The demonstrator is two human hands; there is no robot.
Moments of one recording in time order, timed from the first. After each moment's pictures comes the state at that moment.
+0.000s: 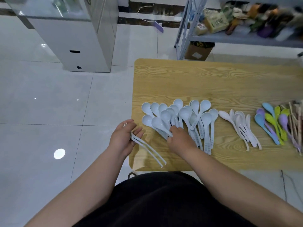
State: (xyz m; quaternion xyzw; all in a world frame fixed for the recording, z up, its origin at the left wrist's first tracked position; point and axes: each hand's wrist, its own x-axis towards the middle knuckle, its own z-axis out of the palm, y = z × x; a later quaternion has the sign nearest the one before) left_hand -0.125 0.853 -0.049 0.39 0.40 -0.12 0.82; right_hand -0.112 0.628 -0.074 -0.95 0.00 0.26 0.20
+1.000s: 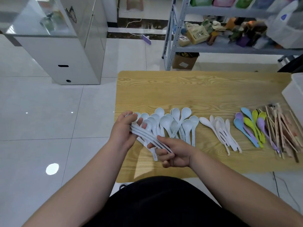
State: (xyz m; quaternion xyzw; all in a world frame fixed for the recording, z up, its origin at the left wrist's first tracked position) left_hand -0.076 0.774 -0.003 0.34 0.30 -0.12 0.88; right_hand -0.108 0.565 -0.012 -0.41 0.12 0.57 0.70
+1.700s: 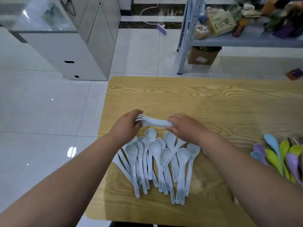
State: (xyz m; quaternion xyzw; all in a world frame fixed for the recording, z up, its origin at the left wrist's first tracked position) left_hand 0.070 0.724 -0.057 0.93 0.03 -0.13 0.33; right_hand 0.116 0.466 -0.076 -0.92 -0.29 0.23 0.15
